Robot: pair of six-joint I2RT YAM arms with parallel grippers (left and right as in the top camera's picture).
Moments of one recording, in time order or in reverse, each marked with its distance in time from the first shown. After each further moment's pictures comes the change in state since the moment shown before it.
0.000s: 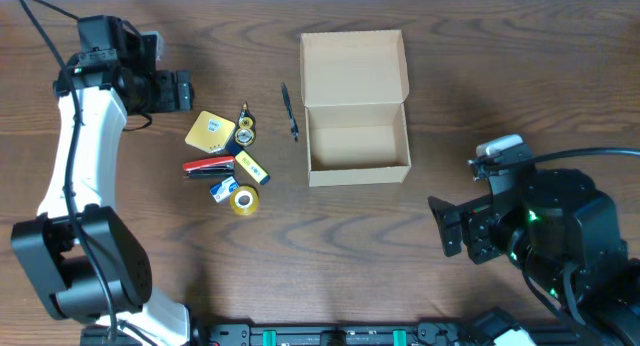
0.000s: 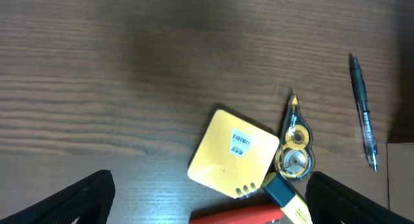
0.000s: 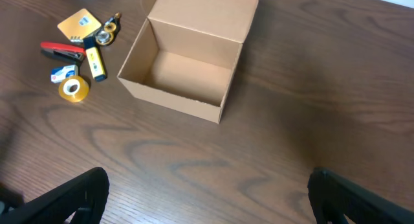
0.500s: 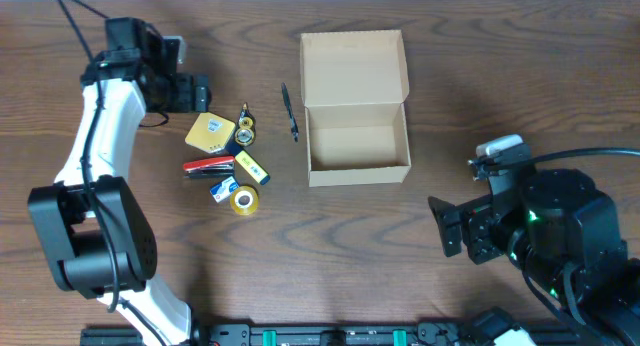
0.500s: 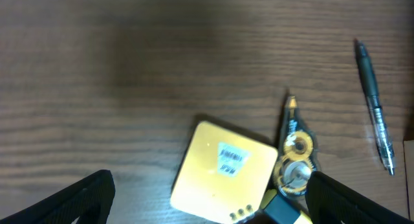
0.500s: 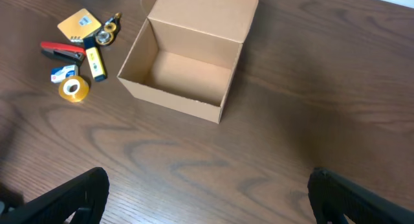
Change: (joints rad) left arm -0.058 0.096 0.000 0.065 0.002 0.043; right arm 0.000 0.000 0.000 0.000 0.000 0.000
